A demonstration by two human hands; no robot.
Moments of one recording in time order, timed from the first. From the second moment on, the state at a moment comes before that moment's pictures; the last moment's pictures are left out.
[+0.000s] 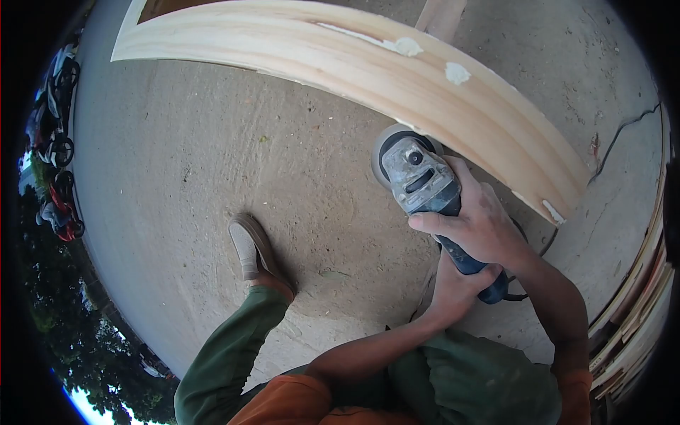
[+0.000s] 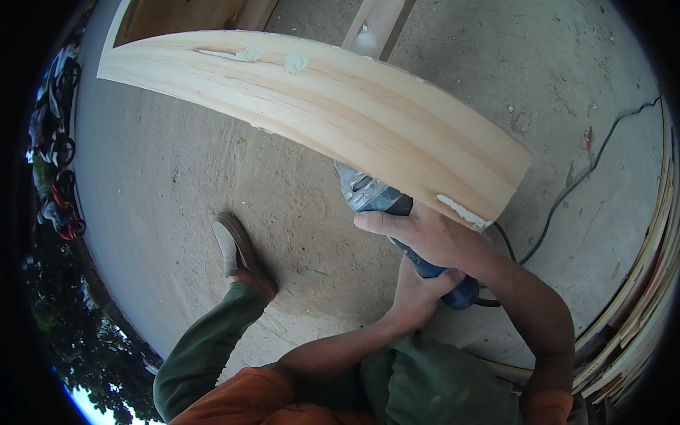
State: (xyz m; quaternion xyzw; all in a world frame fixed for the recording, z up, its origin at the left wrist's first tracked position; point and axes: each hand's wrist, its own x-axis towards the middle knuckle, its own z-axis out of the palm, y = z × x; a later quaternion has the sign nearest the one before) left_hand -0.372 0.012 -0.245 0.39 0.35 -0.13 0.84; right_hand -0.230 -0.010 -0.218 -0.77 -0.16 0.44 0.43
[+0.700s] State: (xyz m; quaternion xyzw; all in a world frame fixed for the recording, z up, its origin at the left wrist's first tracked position) left_hand -0.367 0.041 -0.243 0.40 0.35 -0.10 0.84; right_hand -0.236 0.012 -0.238 -0.78 -0.18 0.36 0.47
